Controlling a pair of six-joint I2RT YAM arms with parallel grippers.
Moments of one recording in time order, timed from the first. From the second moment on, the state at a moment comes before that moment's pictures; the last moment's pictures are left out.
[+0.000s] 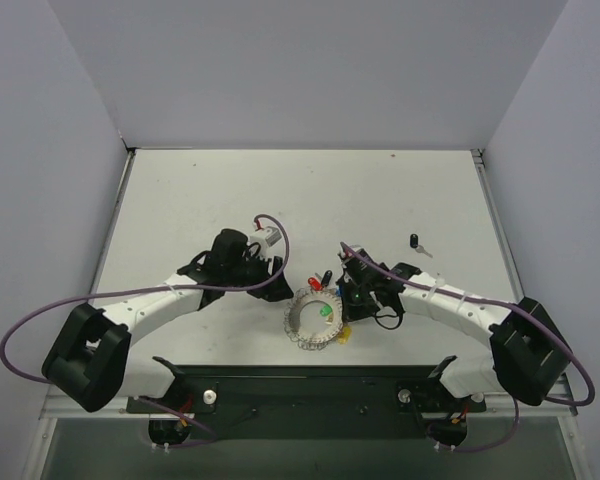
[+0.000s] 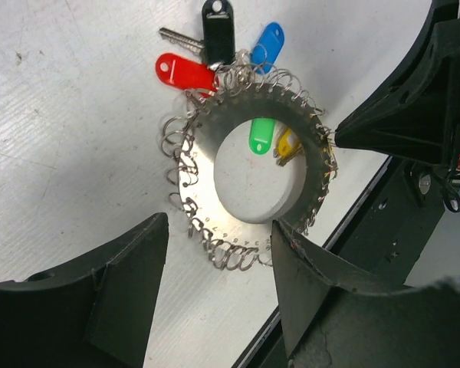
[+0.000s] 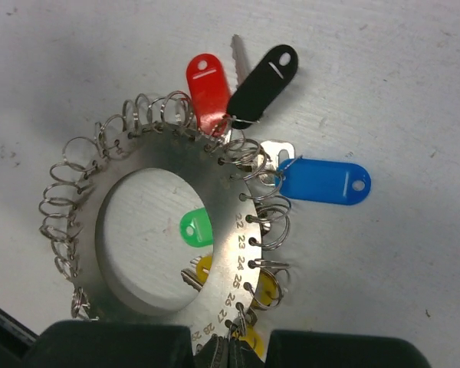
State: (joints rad) left arm -0.58 1.34 0.68 -0.06 0.47 -0.35; right arm 0.76 1.35 0.72 -0.52 -0.06 0.46
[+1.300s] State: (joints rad) left arm -0.61 1.25 0.55 0.29 0.77 -0.42; right arm 0.70 1.23 0.72 -0.42 -0.34 0.28
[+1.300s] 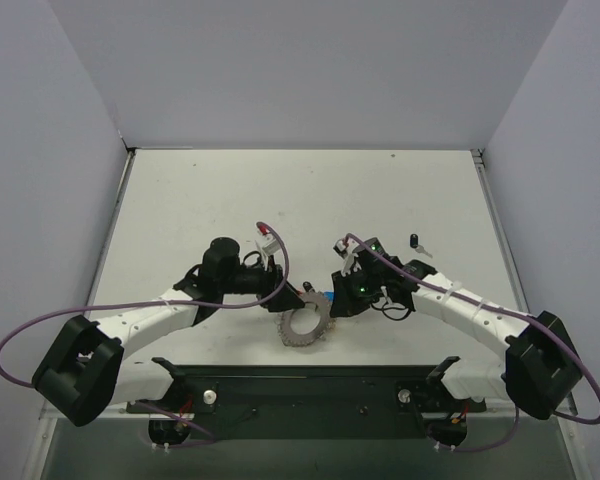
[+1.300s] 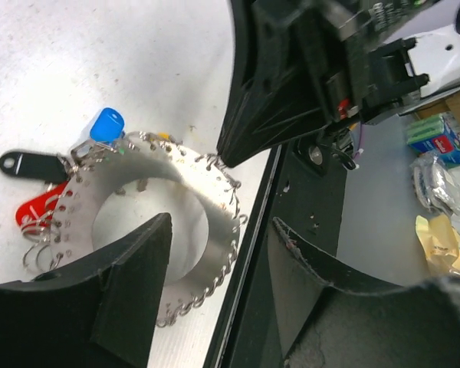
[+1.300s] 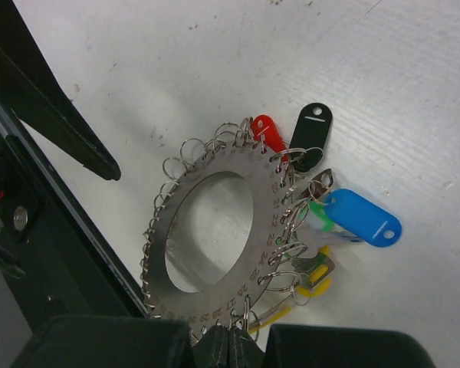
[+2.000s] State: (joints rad) left arm -0.73 1.28 0.52 0.49 0.91 -0.40; right arm 0.72 1.28 0.84 -0.55 -0.62 0.09
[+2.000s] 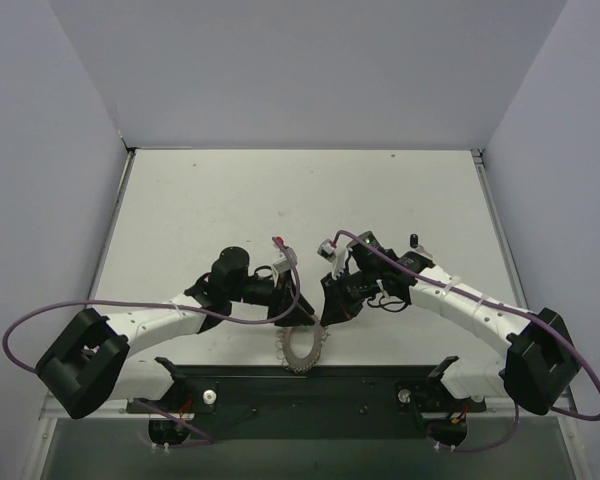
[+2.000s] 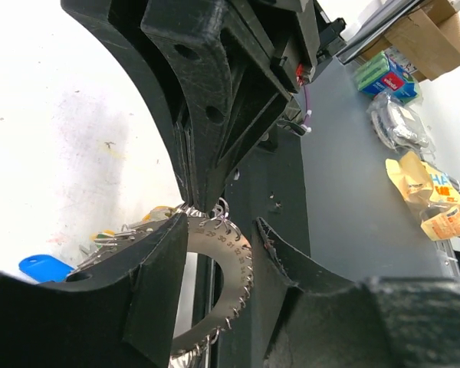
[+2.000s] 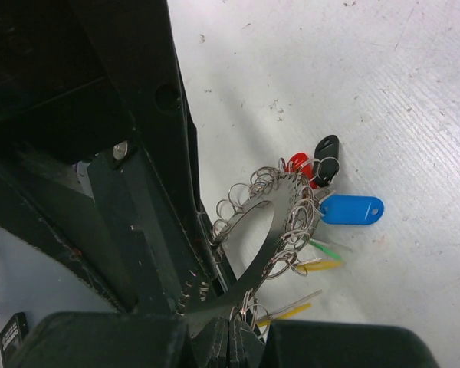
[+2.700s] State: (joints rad) left arm -0.75 1.35 0.52 0.54 0.90 -0.35; right arm 0.72 1.28 0.84 -0.55 -0.63 0.07
